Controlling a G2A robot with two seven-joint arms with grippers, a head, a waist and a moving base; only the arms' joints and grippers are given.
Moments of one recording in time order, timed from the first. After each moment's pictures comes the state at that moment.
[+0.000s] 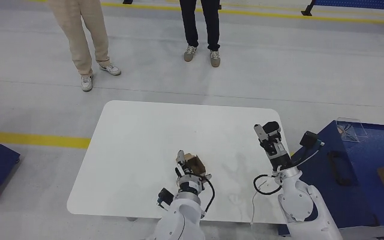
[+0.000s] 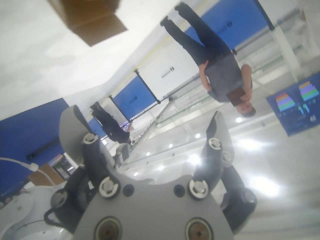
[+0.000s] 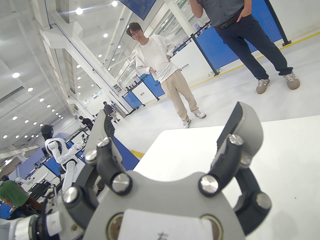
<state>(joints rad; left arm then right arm) 1.38 -1.50 -0.81 -2.02 -0.80 0.11 0.91 -1.44 -1.18 1.50 -1.77 -0.47 -0.38 -0.08</state>
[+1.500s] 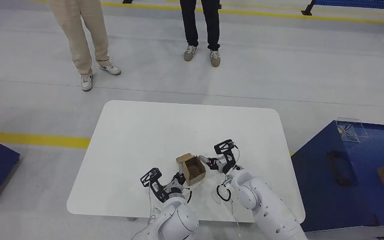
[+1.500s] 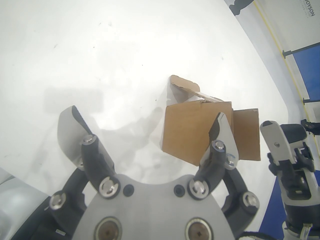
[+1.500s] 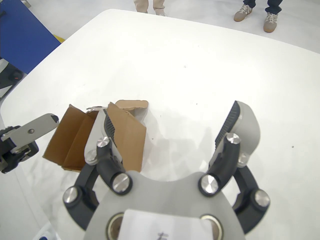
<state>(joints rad) 1.25 -1.47 -0.77 -1.56 0.30 1.01 0.39 -1.16 -1.24 1.05 -1.34 -1.07 -0.13 0.15</state>
